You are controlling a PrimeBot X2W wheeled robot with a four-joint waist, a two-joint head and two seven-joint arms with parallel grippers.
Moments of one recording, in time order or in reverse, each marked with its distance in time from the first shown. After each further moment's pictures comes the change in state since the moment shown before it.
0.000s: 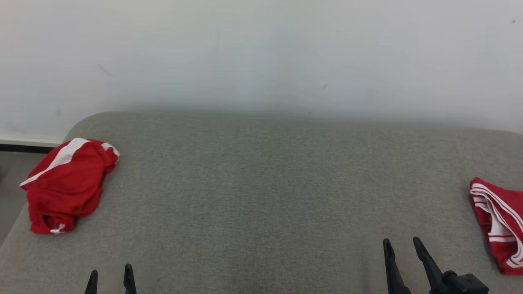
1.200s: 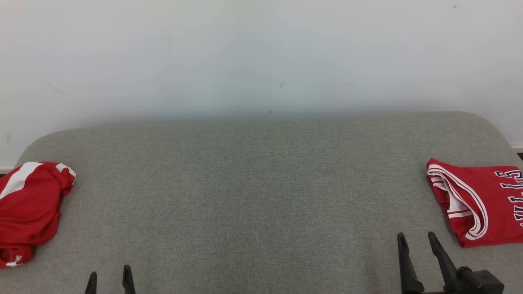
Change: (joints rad) left arm -0.007 0.000 -0.002 0.018 -0.021 0.017 0.000; right arm -0.001 -0.016 -0.043 -0.034 0.003 0.000 0.023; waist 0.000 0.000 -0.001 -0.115
